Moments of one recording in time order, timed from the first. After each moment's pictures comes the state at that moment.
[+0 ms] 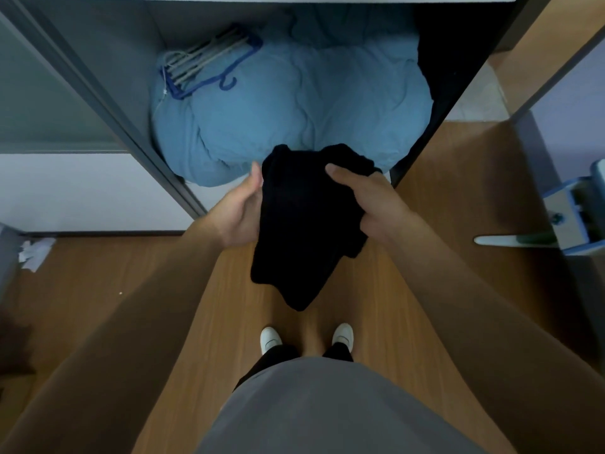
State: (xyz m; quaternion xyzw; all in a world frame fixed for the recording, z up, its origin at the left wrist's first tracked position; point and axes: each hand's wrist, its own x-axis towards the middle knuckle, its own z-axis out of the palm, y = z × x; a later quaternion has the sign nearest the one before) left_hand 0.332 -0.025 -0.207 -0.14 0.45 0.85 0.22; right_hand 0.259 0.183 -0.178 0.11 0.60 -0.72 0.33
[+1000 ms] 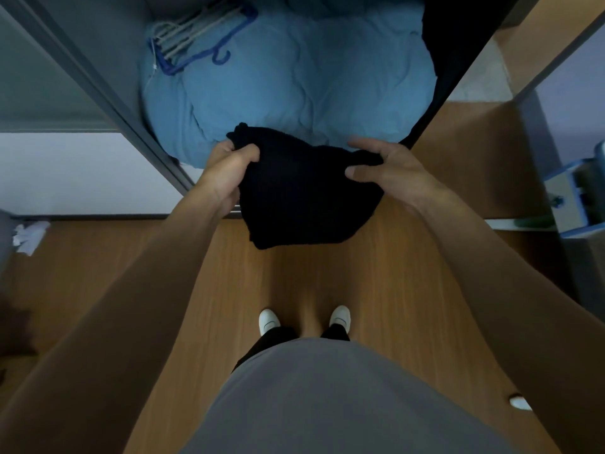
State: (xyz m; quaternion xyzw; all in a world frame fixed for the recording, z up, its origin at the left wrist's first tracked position) left_hand 0.310 -0.033 -0.211 -0.30 0.61 0.73 -0.01; right_hand 0.238 0.222 -0.186 -0.07 0.78 -0.55 0.29
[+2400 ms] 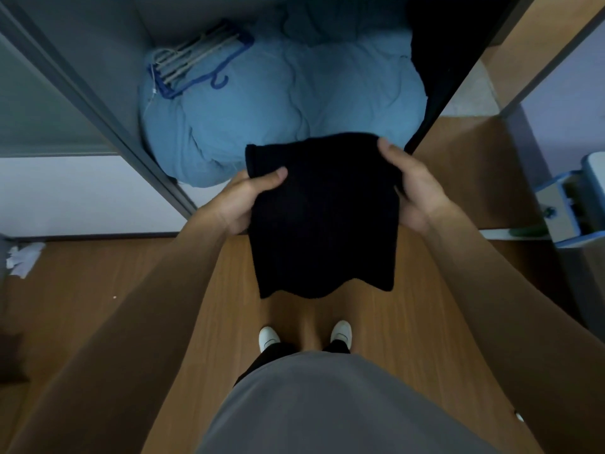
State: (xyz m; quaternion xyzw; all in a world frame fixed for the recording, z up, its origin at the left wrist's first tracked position) left_hand 0.305 -0.030 -0.212 -0.17 0.57 0.80 0.12; right_hand 0.233 0.225 -0.175 0.05 0.52 -0.79 0.33
